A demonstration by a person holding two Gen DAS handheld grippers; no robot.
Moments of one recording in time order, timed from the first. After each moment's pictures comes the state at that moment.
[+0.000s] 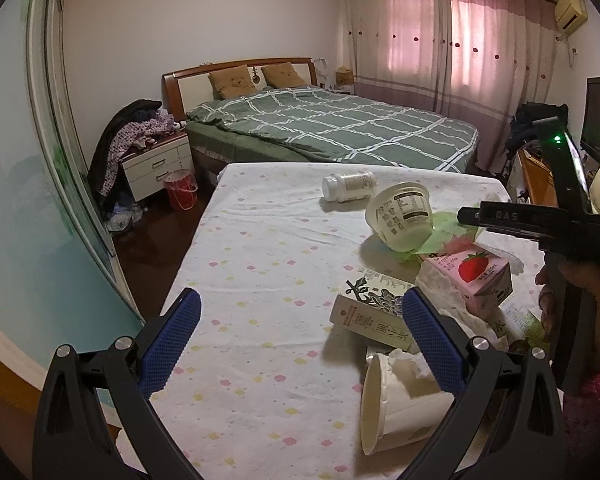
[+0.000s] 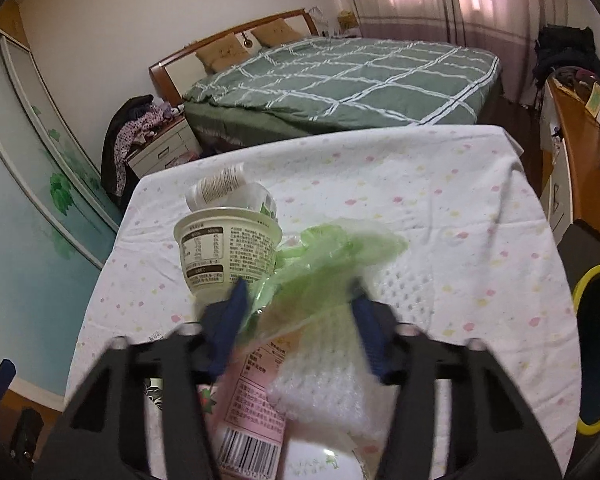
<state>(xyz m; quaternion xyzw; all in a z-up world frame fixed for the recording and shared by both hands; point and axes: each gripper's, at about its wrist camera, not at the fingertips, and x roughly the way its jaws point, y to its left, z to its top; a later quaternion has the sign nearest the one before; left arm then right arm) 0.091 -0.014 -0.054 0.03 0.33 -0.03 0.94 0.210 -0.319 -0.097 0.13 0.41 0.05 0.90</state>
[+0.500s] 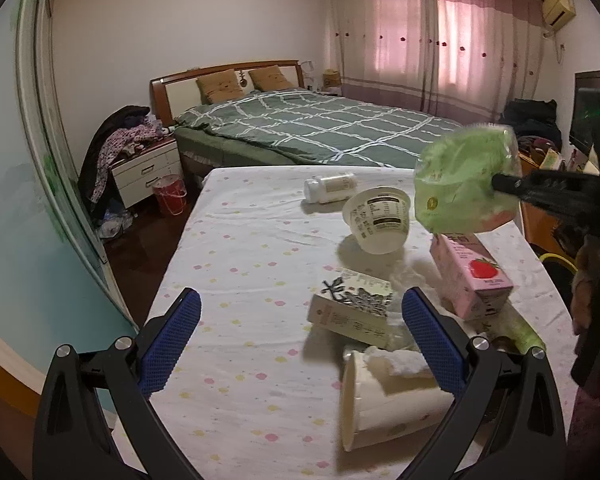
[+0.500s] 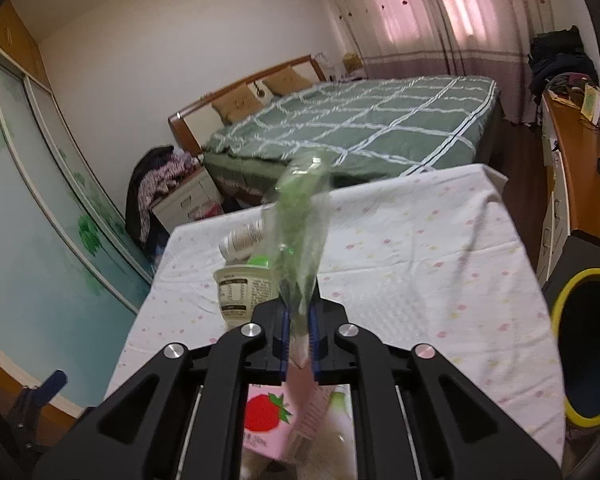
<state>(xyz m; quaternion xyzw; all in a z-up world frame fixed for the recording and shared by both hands) 0.082 -0.031 -0.053 0.03 0.32 -0.05 0.95 0.152 -0.355 -0.042 0.17 0.31 0.06 0.93</state>
